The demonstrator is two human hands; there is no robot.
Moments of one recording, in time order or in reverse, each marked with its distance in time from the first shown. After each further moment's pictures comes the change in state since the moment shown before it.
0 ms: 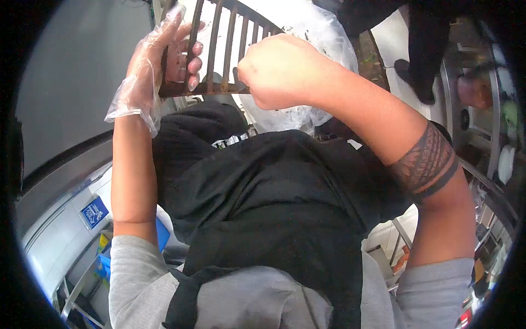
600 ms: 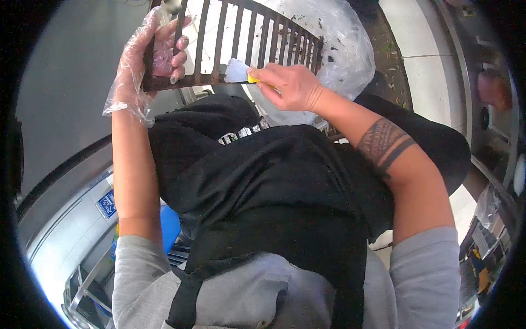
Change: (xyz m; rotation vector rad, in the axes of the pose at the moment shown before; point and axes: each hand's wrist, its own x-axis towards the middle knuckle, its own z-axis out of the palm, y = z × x) left_hand 0.031 -0.021 -0.028 -0.072 -0.141 -0.057; right_hand -0.021 0.026 0.181 0.470 0.630 -0.033
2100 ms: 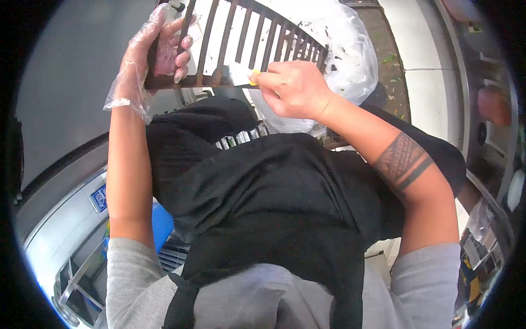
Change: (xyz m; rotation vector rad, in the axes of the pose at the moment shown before) left_hand 0.007 0.018 -0.002 -0.018 0.061 0.006; right_hand 0.040 -0.017 -0.038 -0.124 -0.065 -0.051
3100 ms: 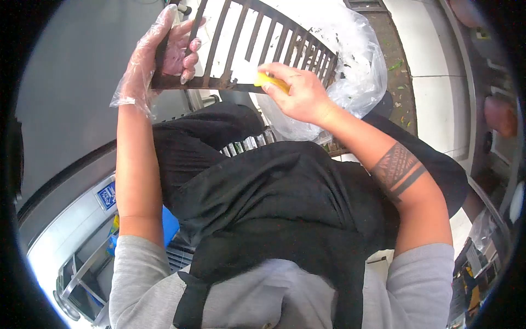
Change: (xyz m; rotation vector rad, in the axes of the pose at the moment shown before) left_hand 0.022 0.008 -0.009 -0.034 -0.077 -0.099; right_hand -0.003 0.009 0.018 0.494 0.023 0.436
